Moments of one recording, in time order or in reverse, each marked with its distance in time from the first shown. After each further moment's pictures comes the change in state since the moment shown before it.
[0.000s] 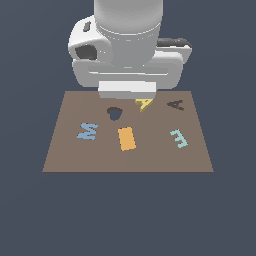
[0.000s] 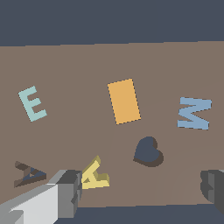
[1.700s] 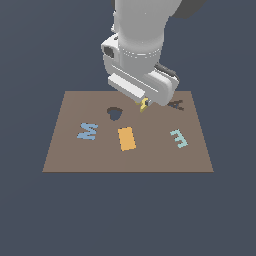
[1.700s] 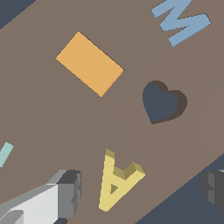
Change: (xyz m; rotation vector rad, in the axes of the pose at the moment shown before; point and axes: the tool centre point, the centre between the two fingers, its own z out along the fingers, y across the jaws) arm -0.051 -0.023 0.064 0.013 0.019 0.647
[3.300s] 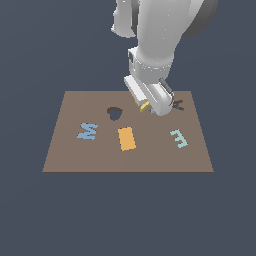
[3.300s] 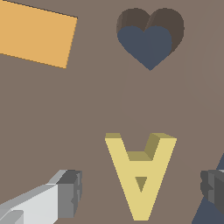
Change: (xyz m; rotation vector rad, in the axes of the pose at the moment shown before) arm -0.037 -0.018 0.047 0.011 0.013 0.468
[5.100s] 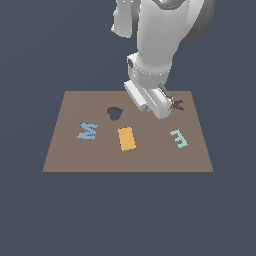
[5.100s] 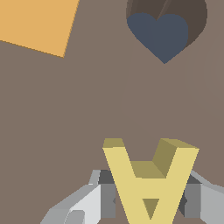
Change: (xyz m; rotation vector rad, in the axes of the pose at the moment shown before) arm 0.000 -0.002 0.016 0.000 0.000 -0.038
